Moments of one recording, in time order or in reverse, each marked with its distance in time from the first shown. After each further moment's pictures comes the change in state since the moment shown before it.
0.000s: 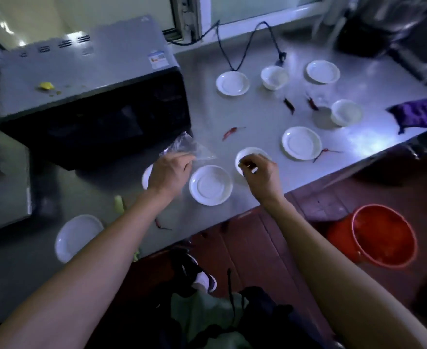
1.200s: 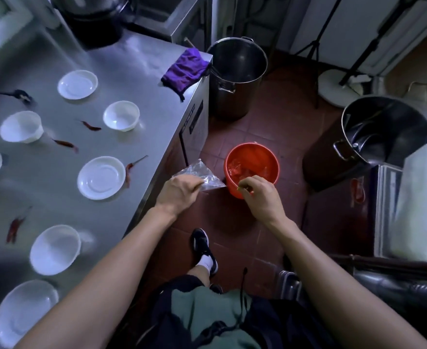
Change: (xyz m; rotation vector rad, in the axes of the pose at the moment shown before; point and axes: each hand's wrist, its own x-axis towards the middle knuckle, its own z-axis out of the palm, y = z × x) left_hand 0.072 0.404 0.267 -0.252 -0.553 0.787; right_hand -0.173 0.260 -0.311 -0.306 0.325 0.618
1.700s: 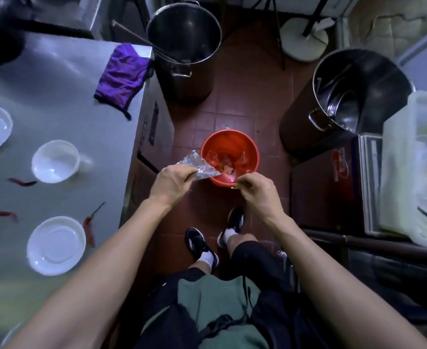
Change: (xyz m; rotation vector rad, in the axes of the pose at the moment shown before) left_hand 0.162 -0.014 0.038 -0.111 -0.200 0.112; right_hand 0.073 0.071 -0.005 0.078 0.060 0.303
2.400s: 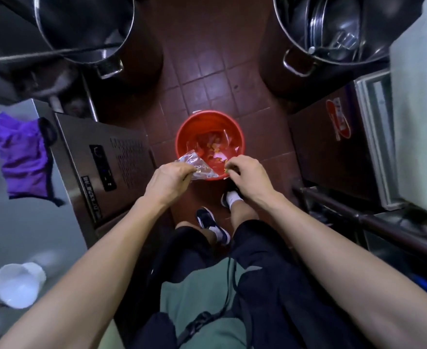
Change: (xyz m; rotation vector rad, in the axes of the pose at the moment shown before) left_hand 0.221 0.031 0.088 0.233 -0.569 0.165; right_hand 0.139 0.130 -0.020 0.186 -0.107 0.318
